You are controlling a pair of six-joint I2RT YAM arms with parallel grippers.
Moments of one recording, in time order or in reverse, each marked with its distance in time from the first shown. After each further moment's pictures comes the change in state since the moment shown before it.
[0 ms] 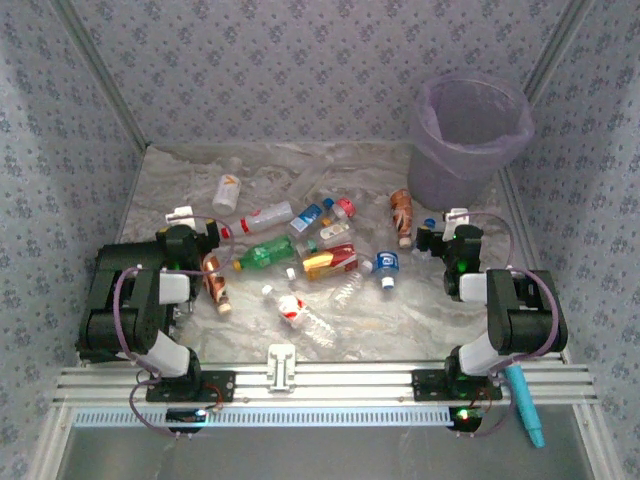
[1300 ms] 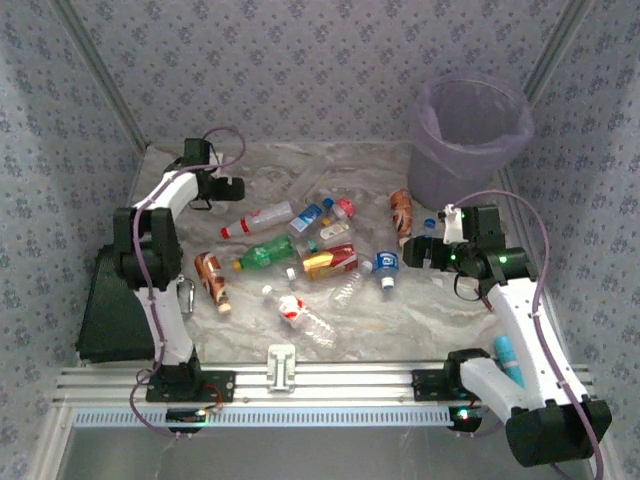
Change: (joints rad) left arm -0.034 0.517 1.168 -1.292 0.315 0.029; right arm 0.160 -0.575 0.555 -1.614 -0.267 0.208
